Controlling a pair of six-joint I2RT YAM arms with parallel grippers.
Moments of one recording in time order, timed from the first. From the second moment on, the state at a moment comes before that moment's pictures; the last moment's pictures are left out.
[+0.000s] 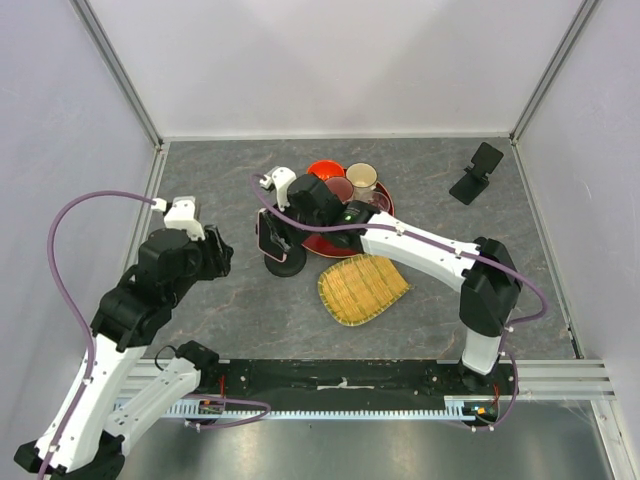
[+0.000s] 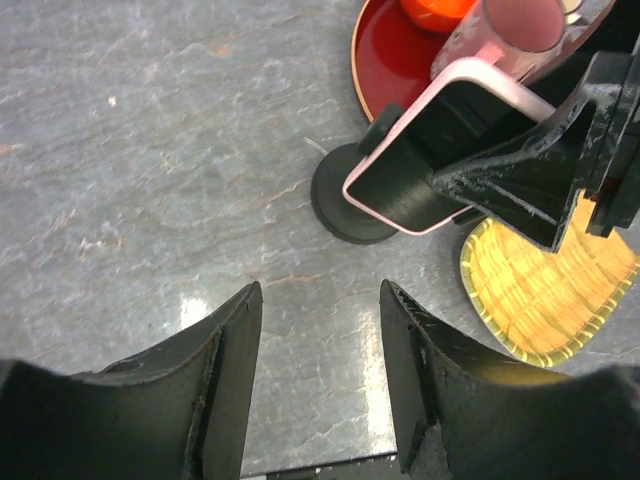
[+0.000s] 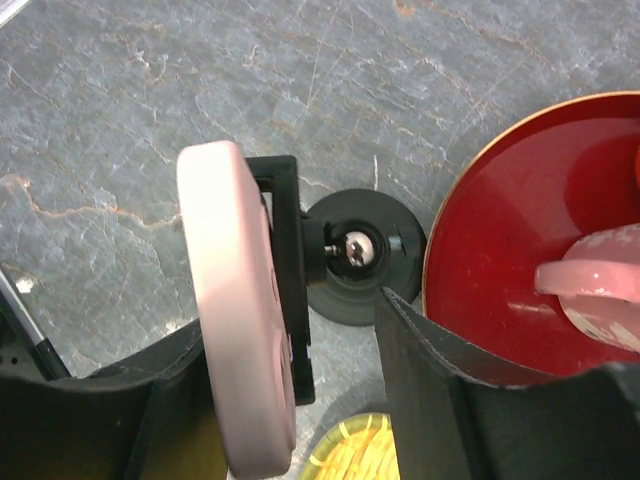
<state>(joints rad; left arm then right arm) -0.47 0.66 1.04 -0.91 -0.27 -0.35 0.95 1.83 1.60 -0.35 0.00 0.12</state>
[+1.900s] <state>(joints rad) -0.68 1.19 1.30 -0.78 -0.29 -0.16 0.55 1.27 1.40 -0.14 -0.01 0.03</state>
